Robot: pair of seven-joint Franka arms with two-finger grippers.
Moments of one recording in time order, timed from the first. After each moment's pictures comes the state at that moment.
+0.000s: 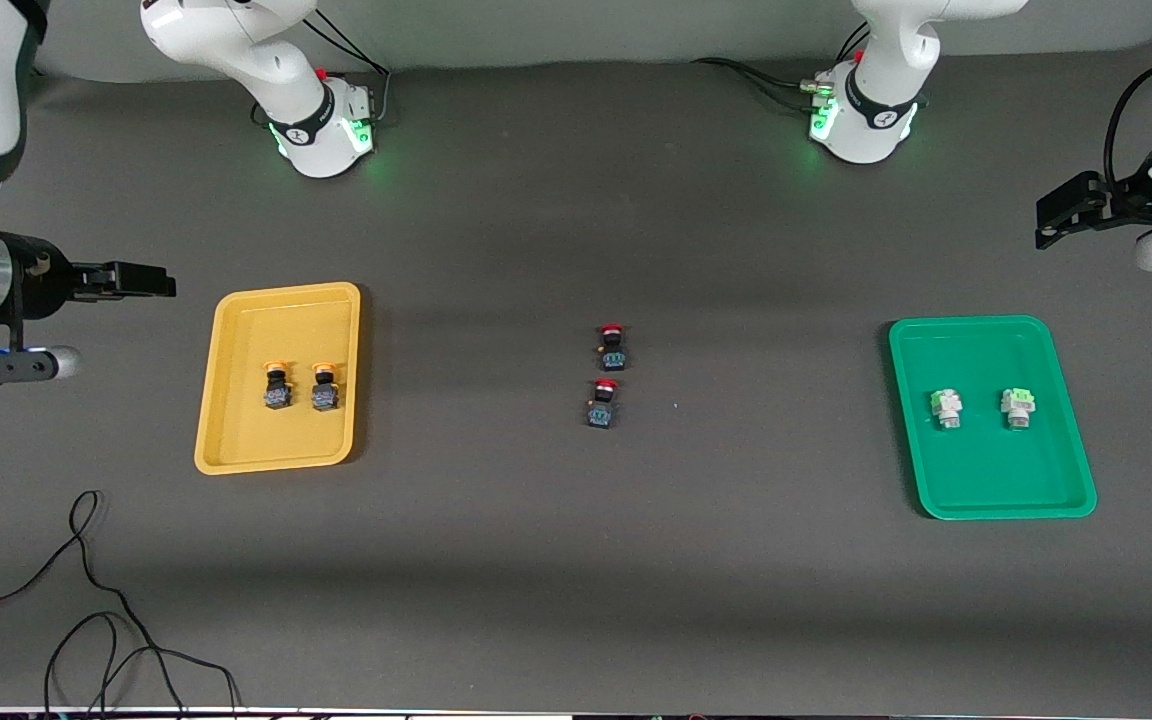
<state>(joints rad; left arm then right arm) -0.06 -0.03 0.01 -1.54 0.02 1.43 0.08 0.38 0.30 -0.43 -1.21 0.15 1.13 -0.04</state>
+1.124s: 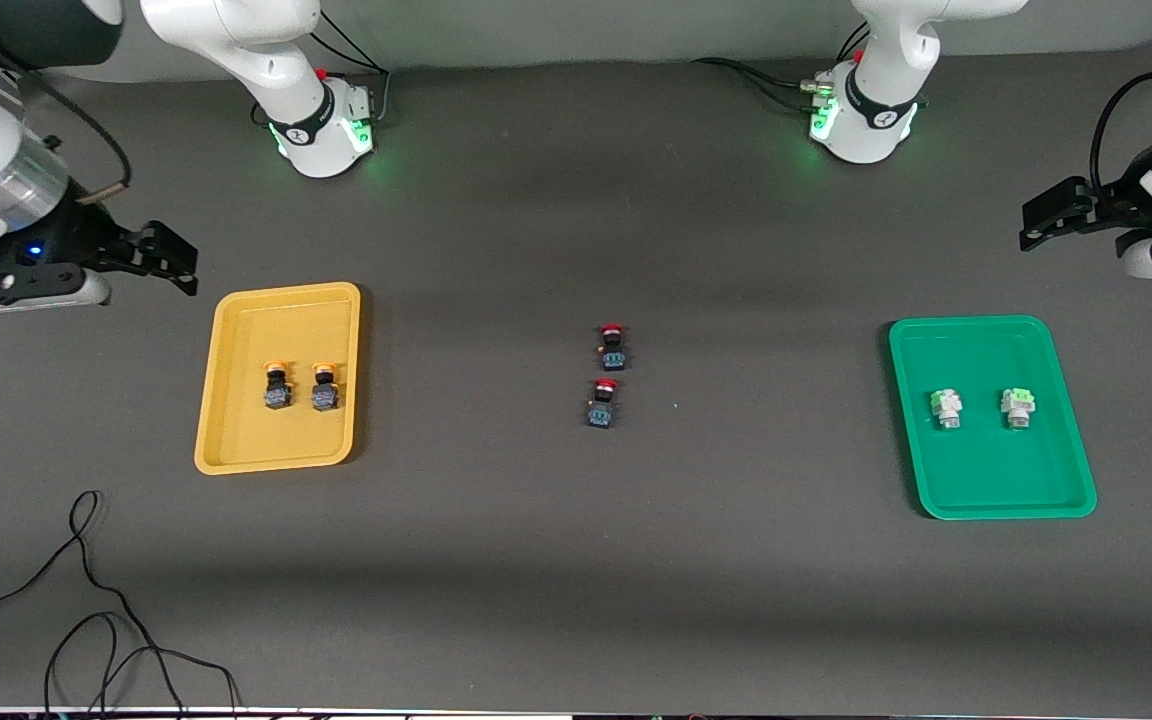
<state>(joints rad) -0.06 -0.02 0.01 -1.56 -0.01 1.43 0.04 0.05 -0.07 0.11 -1.71 -0.05 1.69 0.09</state>
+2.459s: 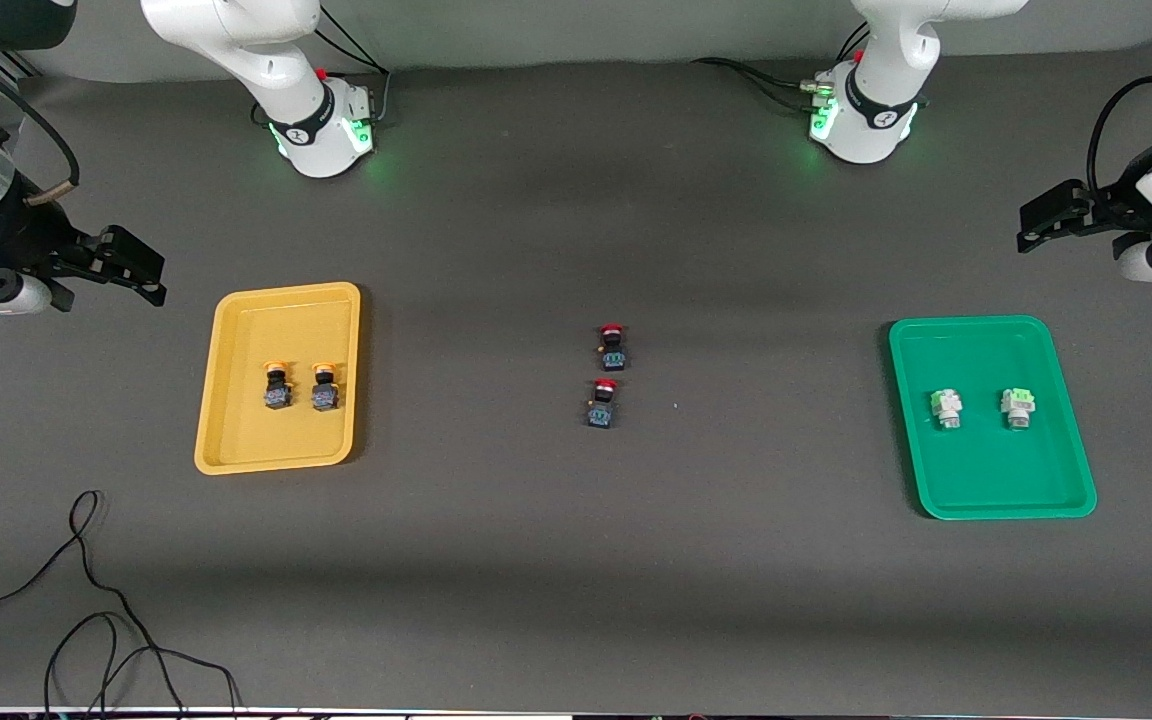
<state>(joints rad) -0.06 -0.02 0.01 -1.56 -0.01 1.43 0.04 0.02 0.01 0.11 -1.53 -0.05 1.59 0.10</state>
